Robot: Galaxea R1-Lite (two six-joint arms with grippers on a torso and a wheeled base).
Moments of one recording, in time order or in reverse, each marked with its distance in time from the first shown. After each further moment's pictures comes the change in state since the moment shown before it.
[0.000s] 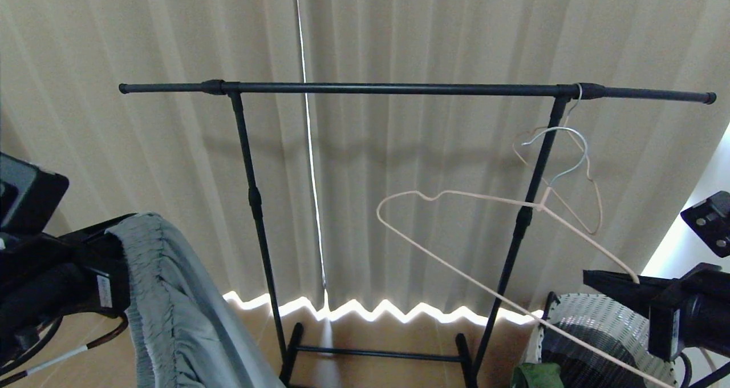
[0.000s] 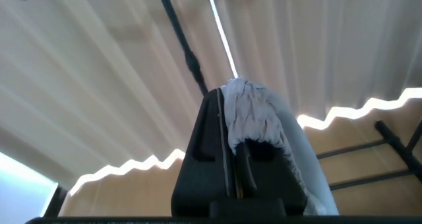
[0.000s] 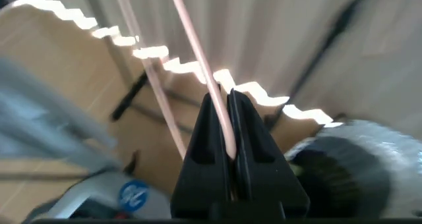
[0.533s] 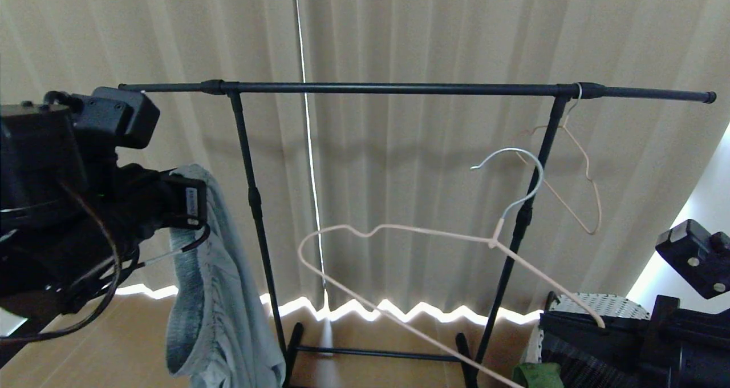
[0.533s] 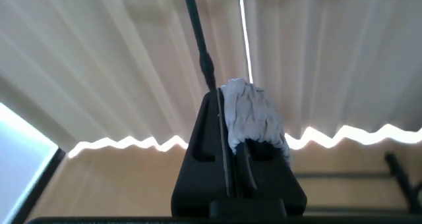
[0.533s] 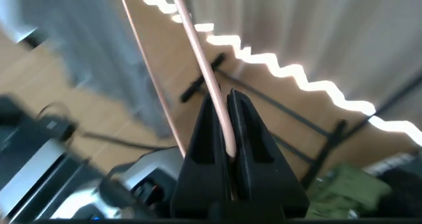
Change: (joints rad) left arm -0.064 0.321 -0.297 0.009 0.232 -0.177; right arm 0.314 0.004 0.008 -0.003 0.003 0.139
